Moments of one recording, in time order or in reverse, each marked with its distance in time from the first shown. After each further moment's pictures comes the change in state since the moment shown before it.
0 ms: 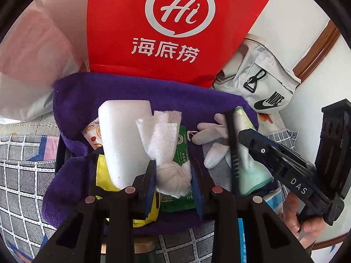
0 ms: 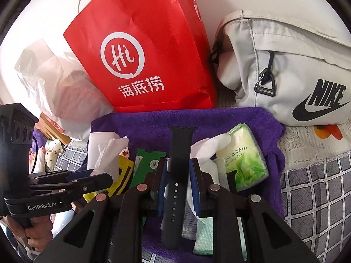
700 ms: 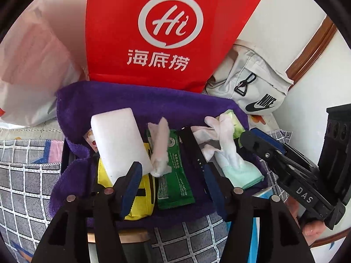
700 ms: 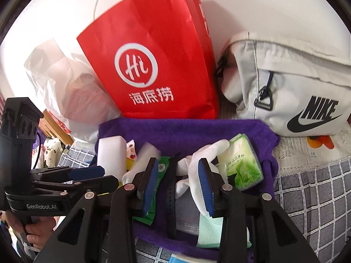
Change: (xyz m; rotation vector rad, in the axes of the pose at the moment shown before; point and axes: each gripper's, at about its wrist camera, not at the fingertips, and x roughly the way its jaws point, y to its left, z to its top) left arm -0.023 -0.007 0.004 0.014 -0.011 -0.018; right arm -0.033 0.016 0.004 -0.039 -0.050 -0.014
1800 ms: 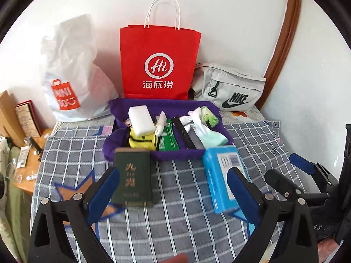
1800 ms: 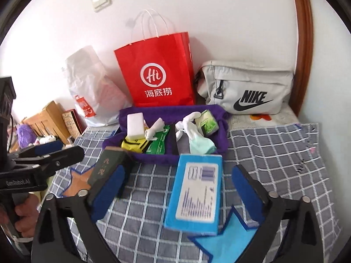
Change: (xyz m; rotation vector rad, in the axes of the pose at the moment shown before) left arm -0.185 -0.079 -0.124 0.079 -0.194 0.189; right arm -0.205 0.065 -0.104 -0.035 -0.094 -0.182
